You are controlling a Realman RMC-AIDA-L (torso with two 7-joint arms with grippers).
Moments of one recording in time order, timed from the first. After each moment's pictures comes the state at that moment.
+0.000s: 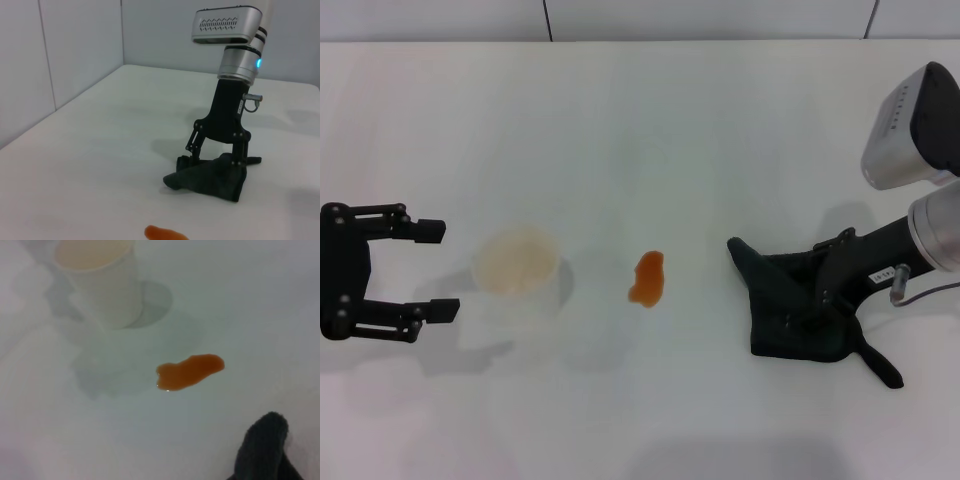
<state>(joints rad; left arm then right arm) -0.33 -1.95 0.82 1.11 1.95 1.88 -1.44 0.49 2.01 -1.46 -1.18 -2.23 -1.37 2.12</state>
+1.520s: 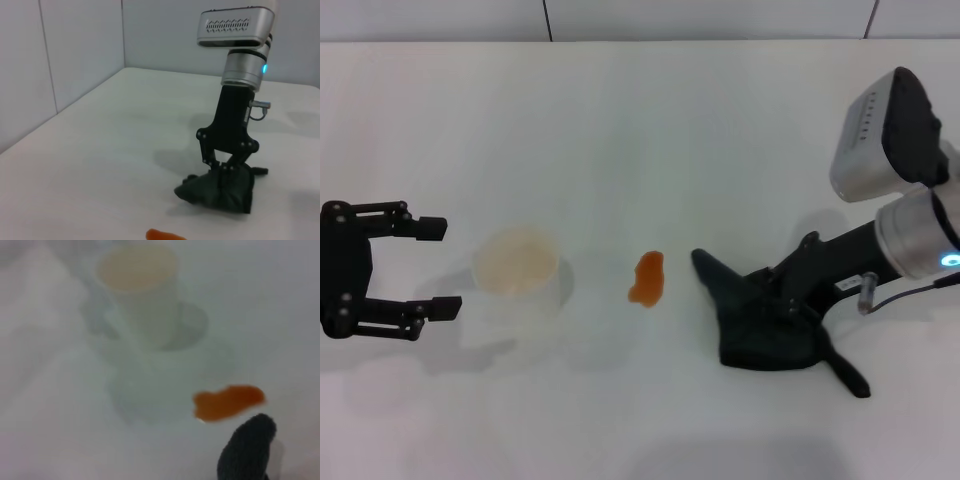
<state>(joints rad) -0.33 -1.95 0.82 1.12 1.95 1.88 -1.43 0.48 2.01 -1.56 -1.22 -2.16 -1.33 2.12</state>
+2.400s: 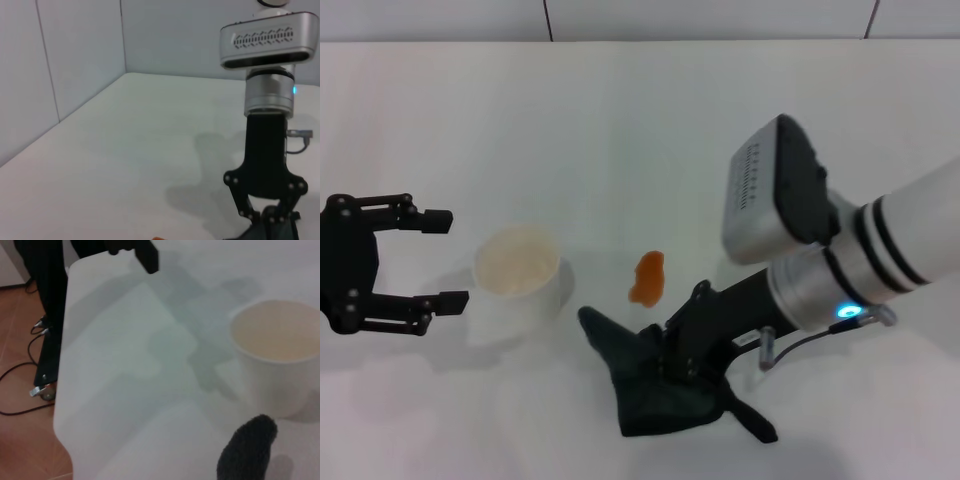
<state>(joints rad) -0.32 -1.98 0.82 1.17 1.94 1.87 -1.43 0.52 2.02 -1.85 -1.23 -1.96 -1.18 2.16</state>
